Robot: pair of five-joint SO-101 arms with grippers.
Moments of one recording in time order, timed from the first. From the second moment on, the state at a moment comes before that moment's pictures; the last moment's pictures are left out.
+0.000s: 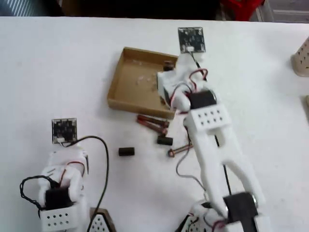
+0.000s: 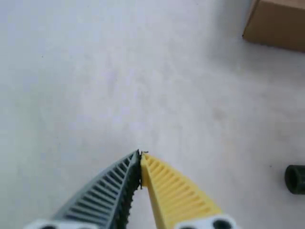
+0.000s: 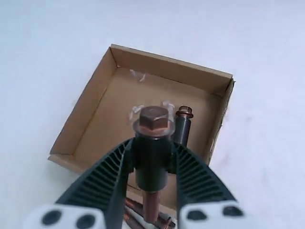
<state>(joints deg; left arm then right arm) -14.7 -104.4 97.1 63.5 -1.5 -19.0 -12.2 17.7 44.2 -6.8</state>
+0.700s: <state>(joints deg) -14.7 -104.4 97.1 63.5 -1.5 -13.5 33.1 -17.4 53.5 -6.8</state>
